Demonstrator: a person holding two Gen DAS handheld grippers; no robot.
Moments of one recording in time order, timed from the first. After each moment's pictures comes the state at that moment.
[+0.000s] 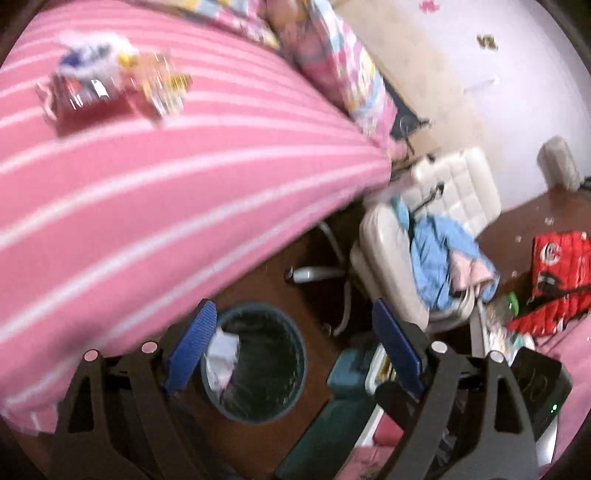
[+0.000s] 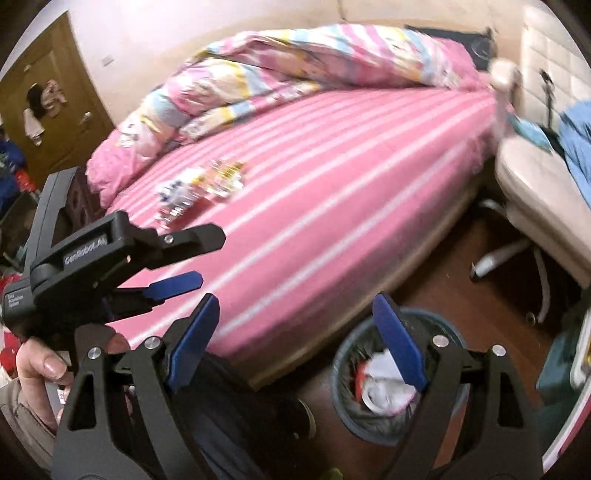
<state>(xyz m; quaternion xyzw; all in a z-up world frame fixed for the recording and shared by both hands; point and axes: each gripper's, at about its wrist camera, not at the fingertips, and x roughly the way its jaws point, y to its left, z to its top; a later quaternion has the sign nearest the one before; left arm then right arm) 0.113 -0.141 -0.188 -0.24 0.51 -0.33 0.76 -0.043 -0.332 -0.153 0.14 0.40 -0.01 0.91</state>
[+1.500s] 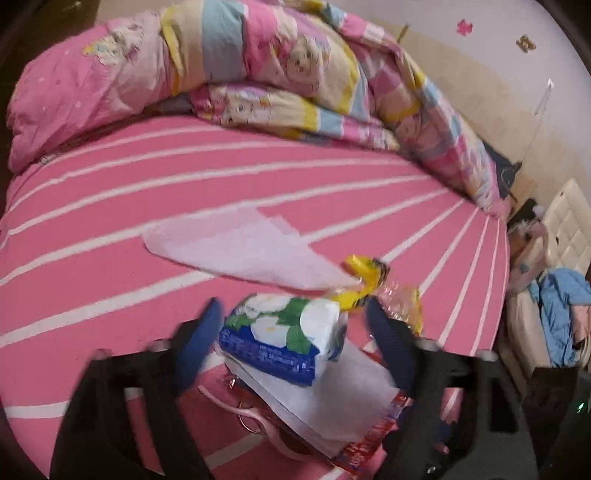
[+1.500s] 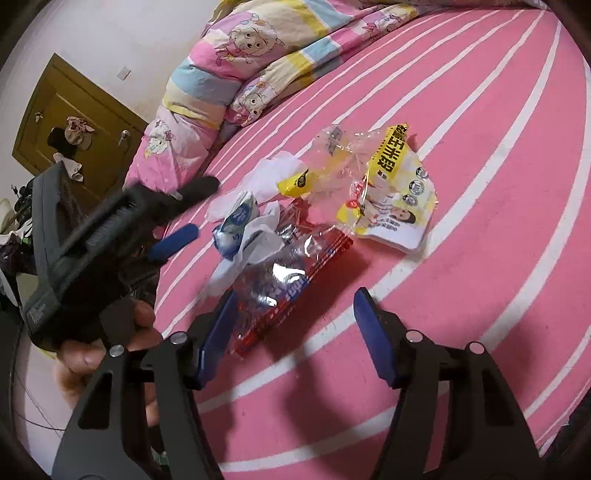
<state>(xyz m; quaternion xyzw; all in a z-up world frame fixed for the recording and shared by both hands) 0.357 -0.013 -0.213 -0.09 0.43 -0.17 0.88 0.230 -0.209 -0.258 0.30 0.42 0.13 0.84</state>
